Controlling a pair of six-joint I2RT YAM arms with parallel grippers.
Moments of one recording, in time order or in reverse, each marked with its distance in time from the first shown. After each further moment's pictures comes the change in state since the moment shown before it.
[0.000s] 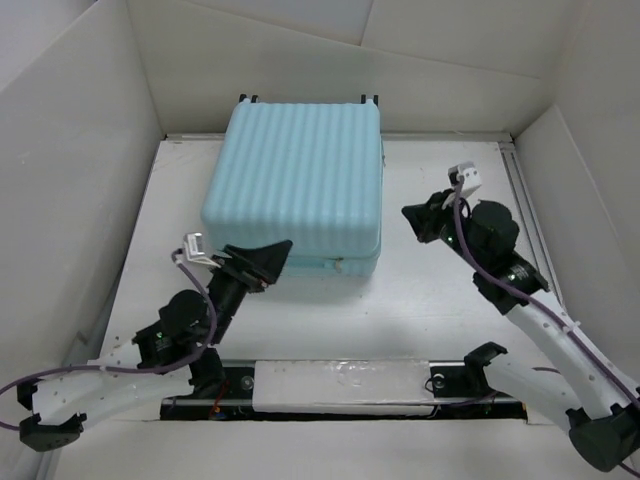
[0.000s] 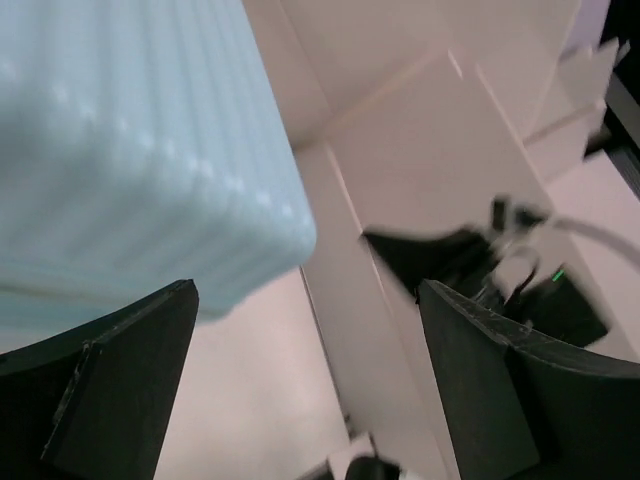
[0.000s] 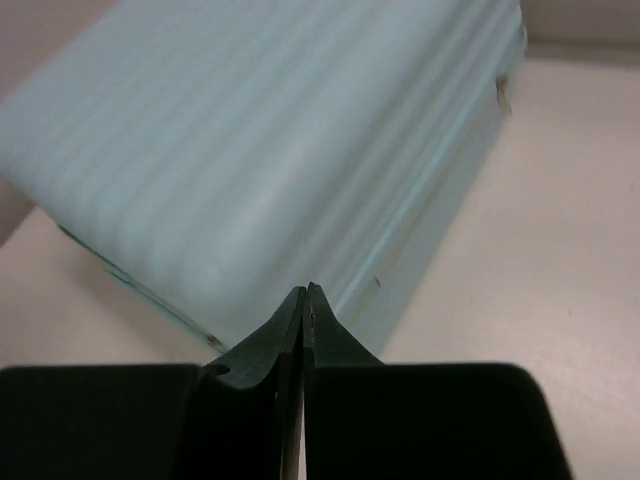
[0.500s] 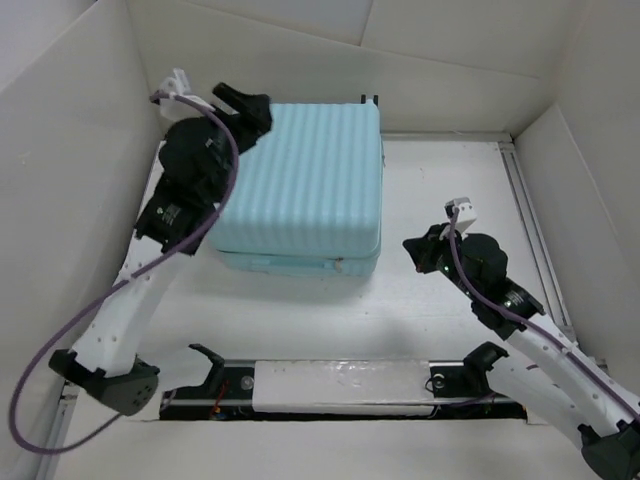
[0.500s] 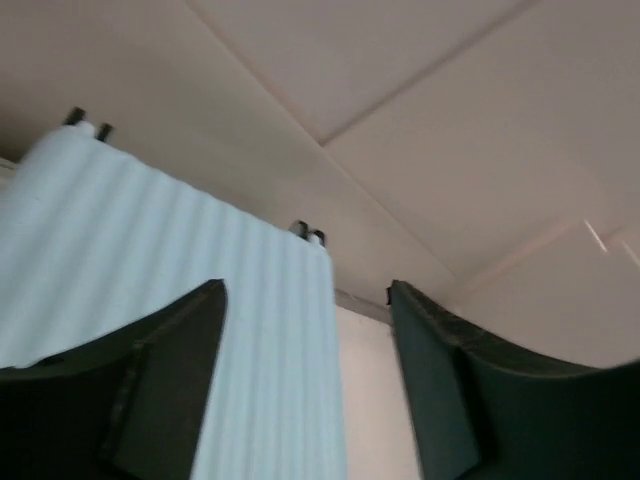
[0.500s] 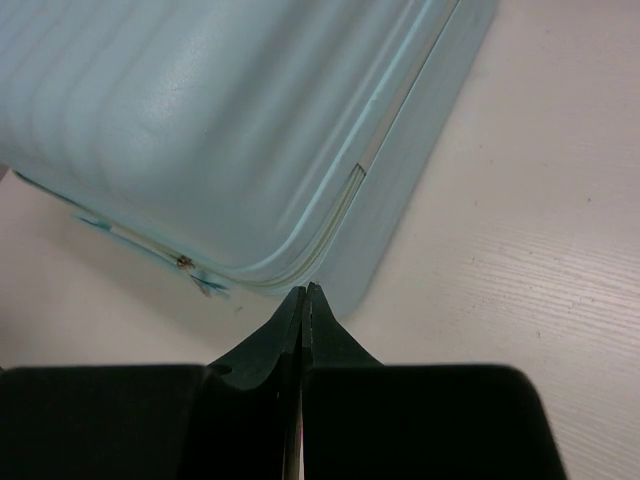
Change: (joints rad) left arm 0.550 0.801 1.105 -0.340 0.175 0.239; right arm 0.090 -0.164 -0.264 -0.039 0.134 0.101
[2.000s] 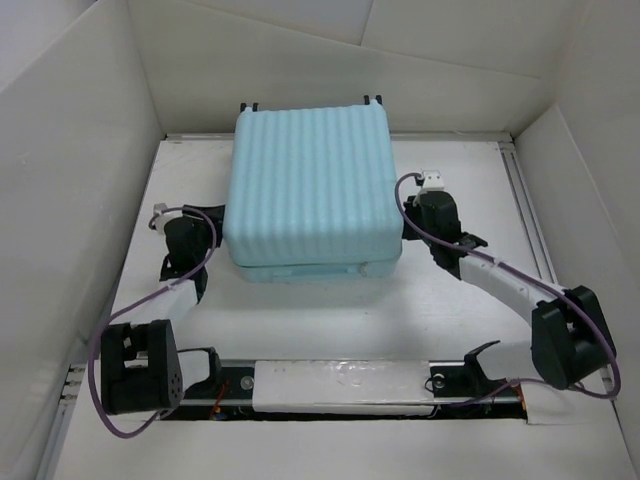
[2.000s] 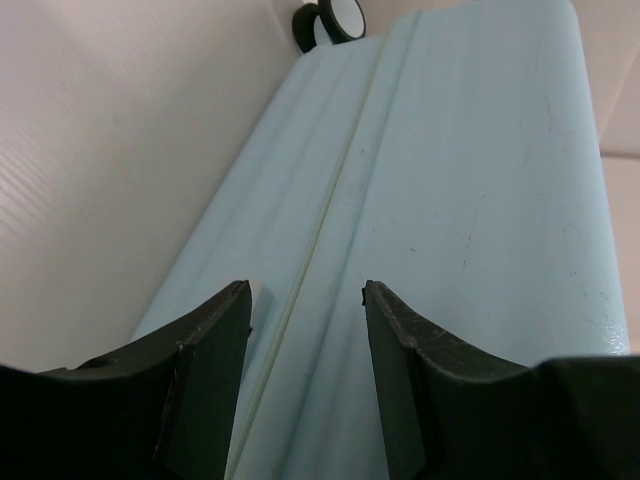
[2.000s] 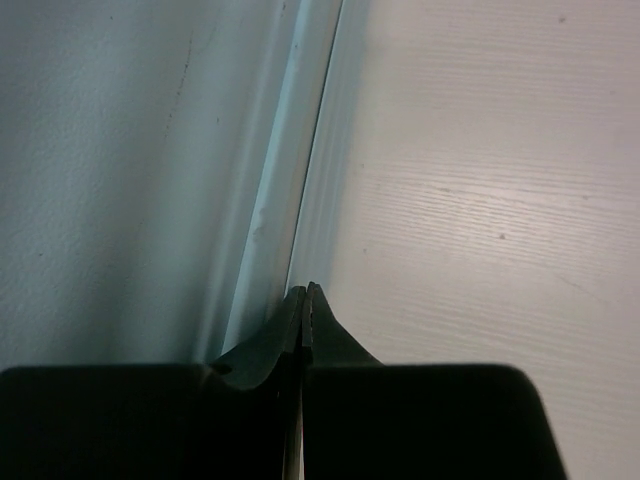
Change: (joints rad) left arm 0.698 0.026 -1.119 0.726 0.609 -0.488; right arm -0.123 0.646 0.167 0.234 0.052 -0.076
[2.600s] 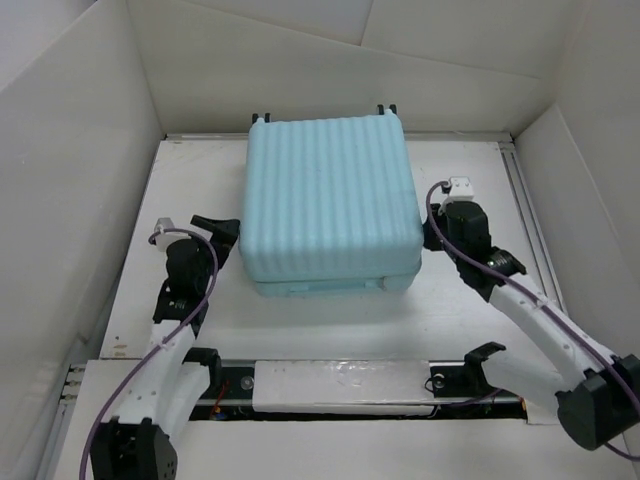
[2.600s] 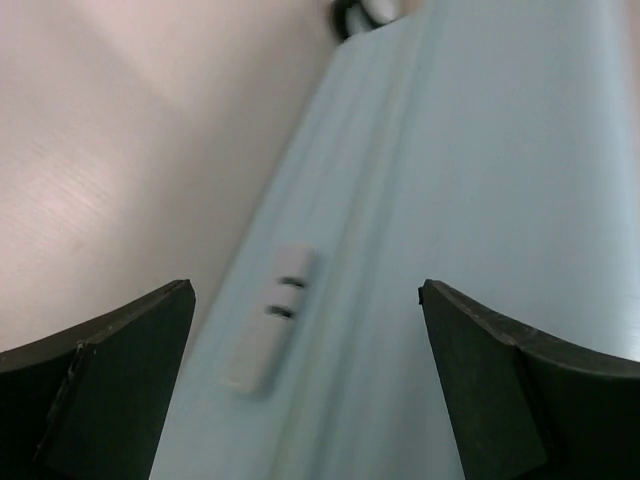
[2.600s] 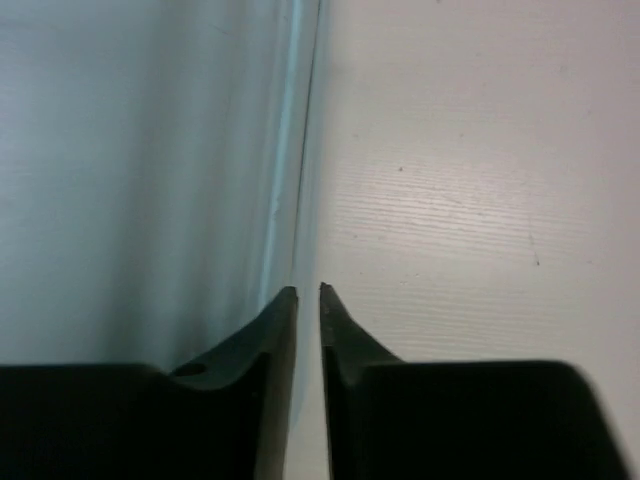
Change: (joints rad) left arm -0.158 -0.452 -0.113 -0.397 -0.167 0.108; right arm -0.031 -0.315 -0.053 -0.288 0.091 -0.052
